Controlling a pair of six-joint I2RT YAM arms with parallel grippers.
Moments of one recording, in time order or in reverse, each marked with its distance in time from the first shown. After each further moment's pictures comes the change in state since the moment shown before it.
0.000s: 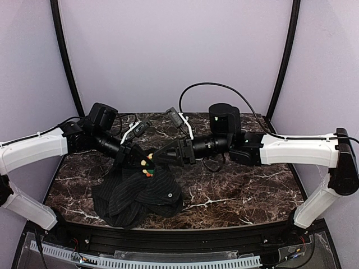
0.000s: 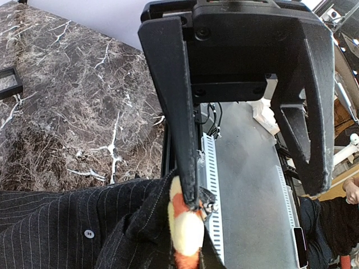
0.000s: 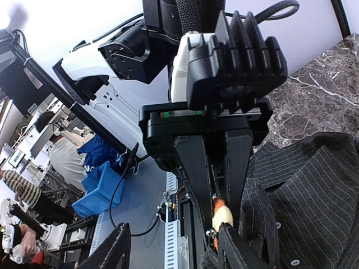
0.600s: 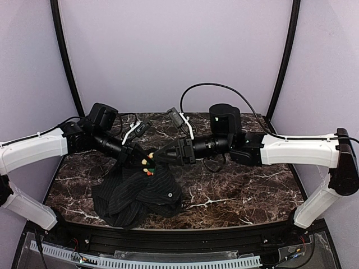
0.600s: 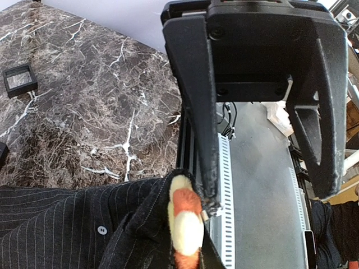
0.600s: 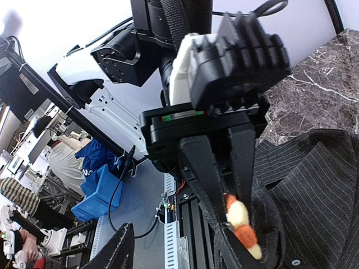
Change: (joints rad) left arm -0.001 0.000 0.000 0.001 -0.077 0.001; right arm 0.000 -0.006 -0.006 -0.006 0.025 0.019
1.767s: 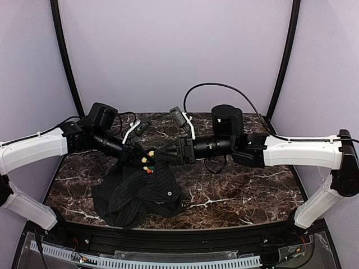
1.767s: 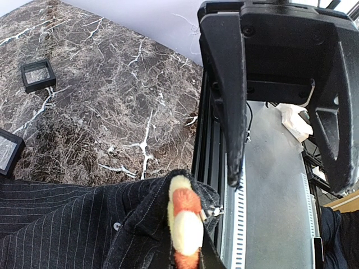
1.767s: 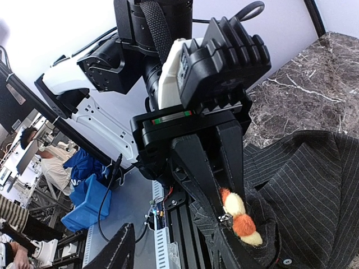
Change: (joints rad) left arm 0.001 0.000 0.000 0.006 -0.065 -0.008; right arm 0.008 -0.029 -0.023 -0.005 0.095 0.003
